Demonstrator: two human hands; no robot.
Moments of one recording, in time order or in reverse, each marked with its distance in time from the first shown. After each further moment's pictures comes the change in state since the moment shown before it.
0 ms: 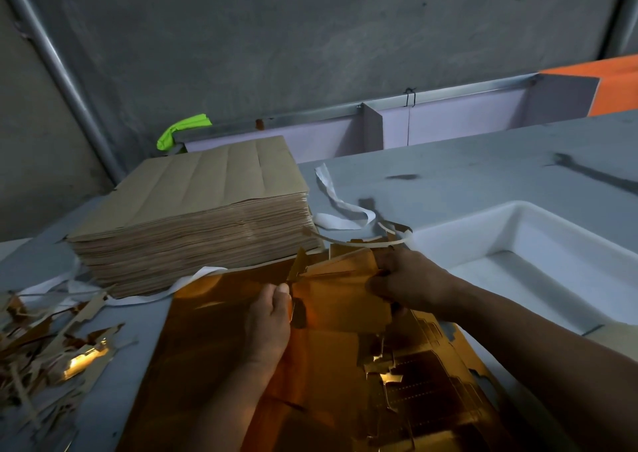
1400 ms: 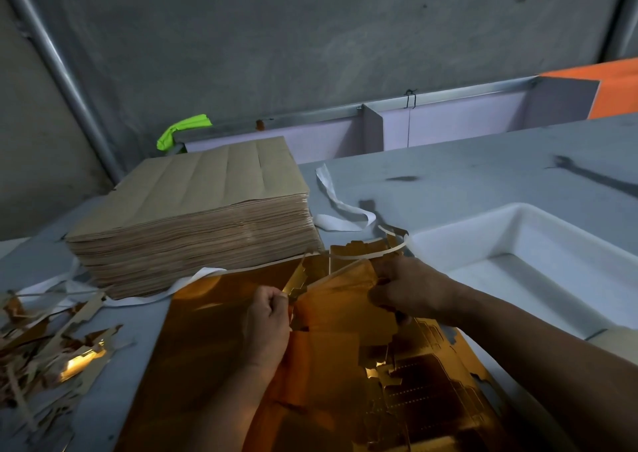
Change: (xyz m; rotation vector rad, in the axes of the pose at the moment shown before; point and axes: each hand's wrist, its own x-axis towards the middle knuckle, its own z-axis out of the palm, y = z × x) left_hand -0.003 -0.001 0.001 -0.074 0.035 -0.034; right_hand -0.002 -0.003 -0.001 -0.054 -0.072 0.050
